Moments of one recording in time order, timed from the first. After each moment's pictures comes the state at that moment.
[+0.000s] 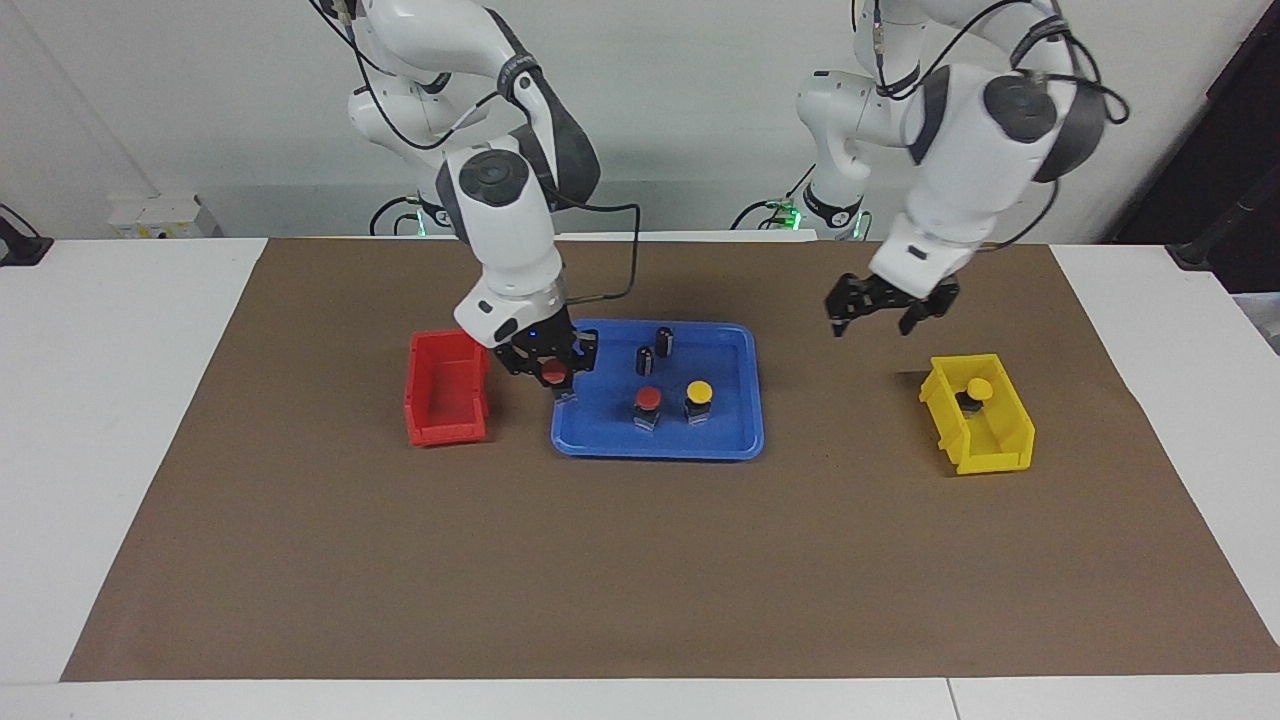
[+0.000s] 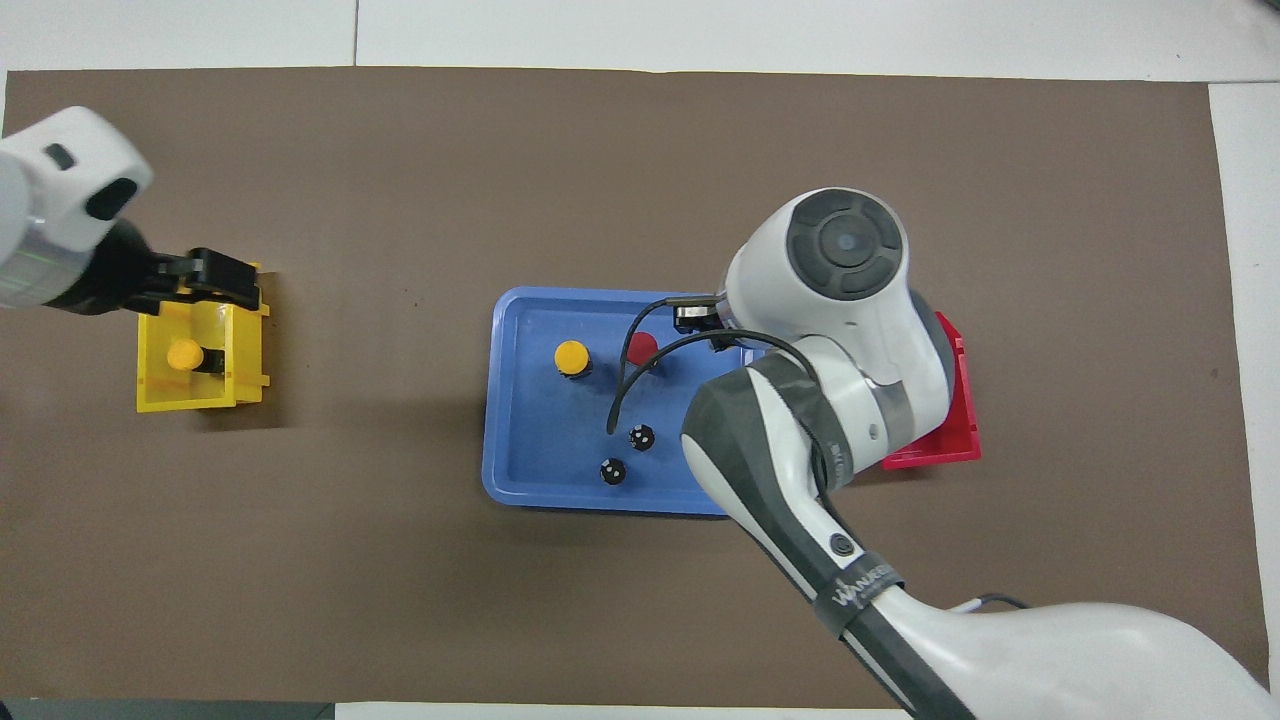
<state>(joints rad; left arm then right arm) -0.28 0.01 0.21 -1.76 -0.03 1.75 0.00 0.44 0.31 0.06 -1.77 0.01 2.13 0.52</state>
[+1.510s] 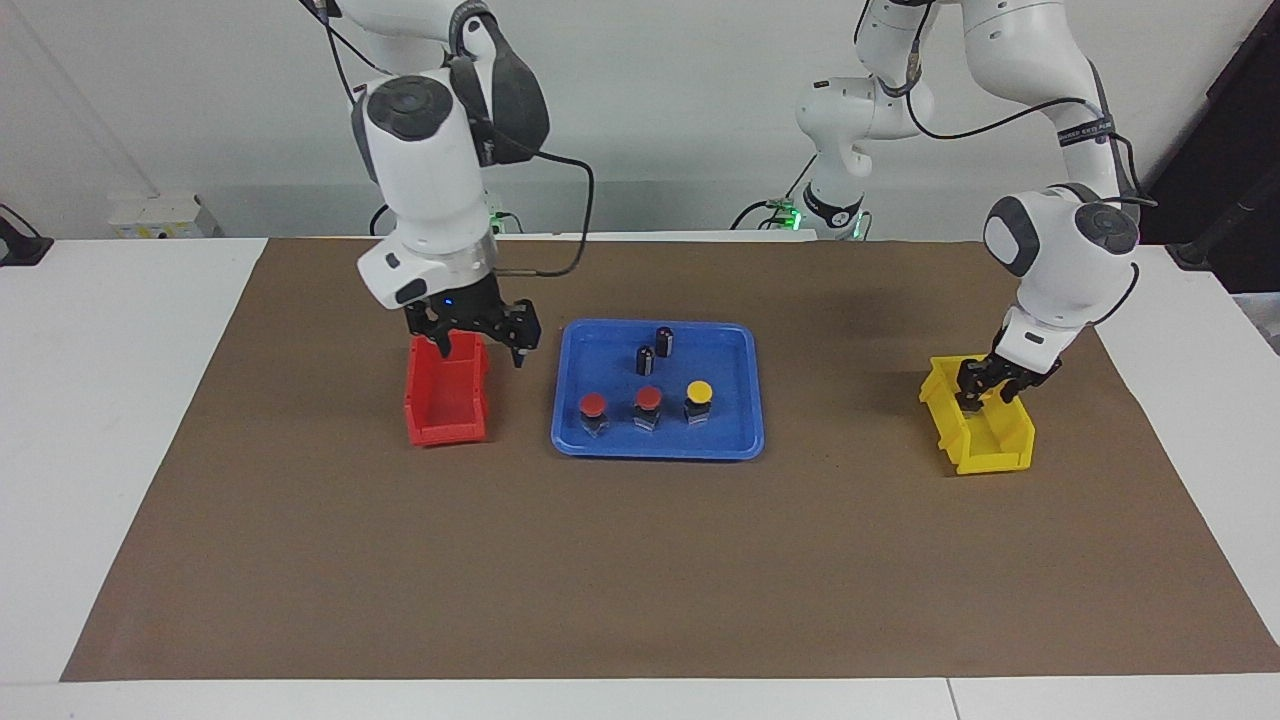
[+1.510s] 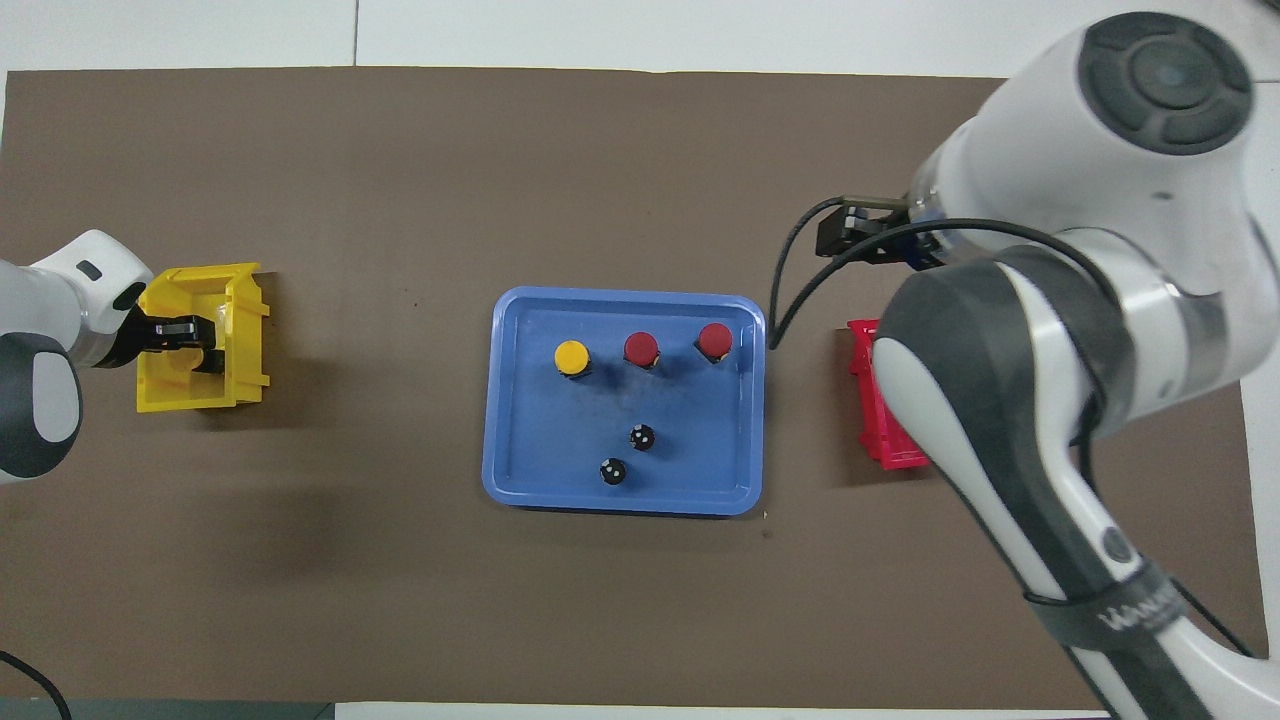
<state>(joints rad) -0.12 0.10 0.19 -2.18 0.03 2.35 0.06 0.20 0.13 0.03 -1.57 -0.03 1.72 0.40</state>
